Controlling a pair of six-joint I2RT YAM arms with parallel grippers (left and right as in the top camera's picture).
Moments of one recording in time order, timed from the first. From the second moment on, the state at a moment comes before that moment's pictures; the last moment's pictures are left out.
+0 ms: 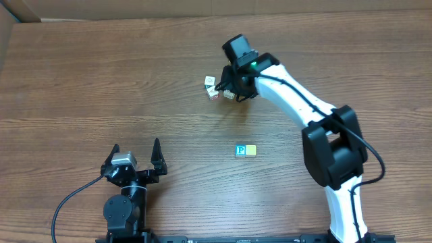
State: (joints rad) left arm 0.05 0.02 0.01 -0.08 -0.02 -0.15; right arm 0.54 2.23 1.82 -0.74 -0.01 0.76
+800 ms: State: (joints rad) left arm 0.05 0.02 0.01 -0.08 -0.02 -0.15; right arm 0.59 2.29 1.82 -0.64 0.20 0.82
